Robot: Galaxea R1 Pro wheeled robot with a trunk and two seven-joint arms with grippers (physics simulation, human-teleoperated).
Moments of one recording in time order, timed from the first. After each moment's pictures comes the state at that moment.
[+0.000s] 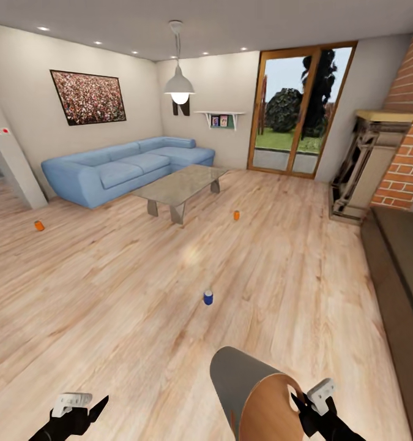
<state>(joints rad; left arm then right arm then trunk) -0.08 0.22 0.24 -0.91 0.14 0.01 -0.55 -0.09 -0.27 0.14 -0.94 0.01 -0.17 0.28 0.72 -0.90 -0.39</state>
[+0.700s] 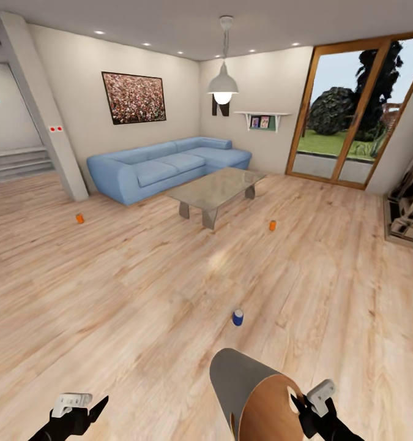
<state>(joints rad) -0.08 0.22 0.24 -0.91 0.14 0.01 -0.54 -0.09 -0.27 0.14 -0.94 0.01 -0.17 0.29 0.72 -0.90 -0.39</state>
